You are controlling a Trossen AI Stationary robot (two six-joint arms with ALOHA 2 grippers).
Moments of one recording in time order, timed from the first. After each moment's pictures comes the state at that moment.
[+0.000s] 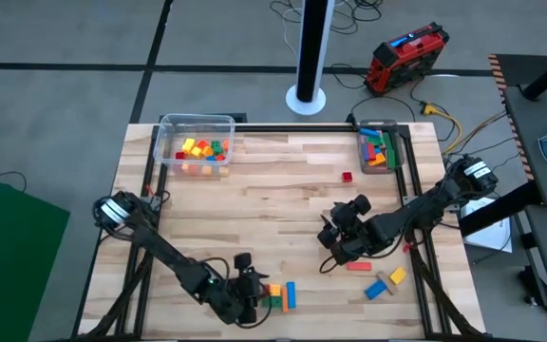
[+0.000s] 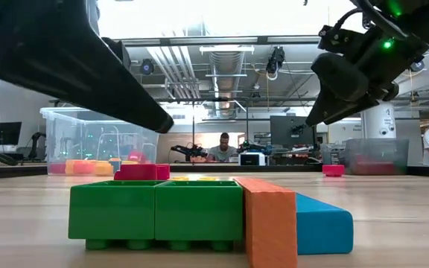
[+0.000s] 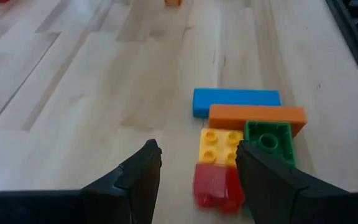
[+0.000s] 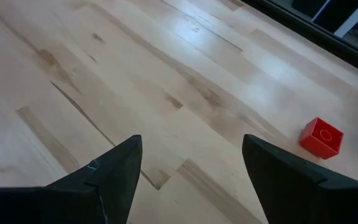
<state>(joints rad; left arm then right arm) -0.71 1.92 1.06 0.05 -0.67 -0.55 0.44 1.56 0.82 -0.59 0.89 1.09</state>
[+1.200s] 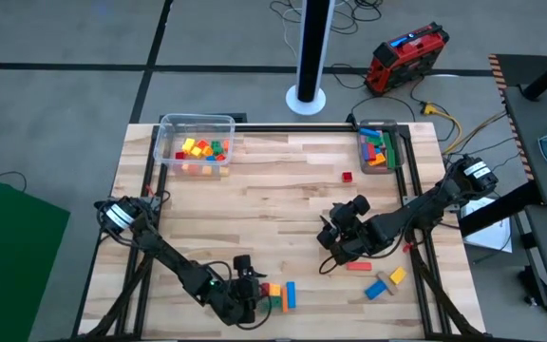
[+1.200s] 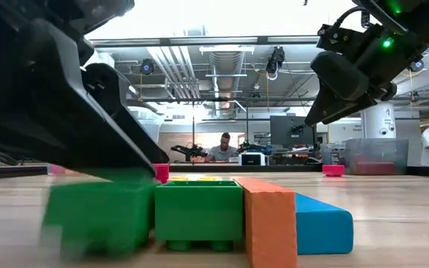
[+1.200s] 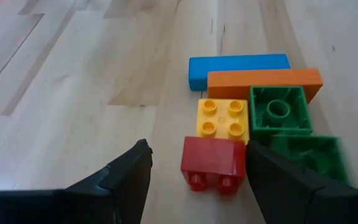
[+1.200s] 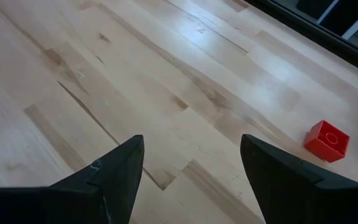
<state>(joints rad) -0.71 1.98 1.04 0.09 -0.66 -0.52 0.44 1.56 0.82 -0.56 0.88 1.06</state>
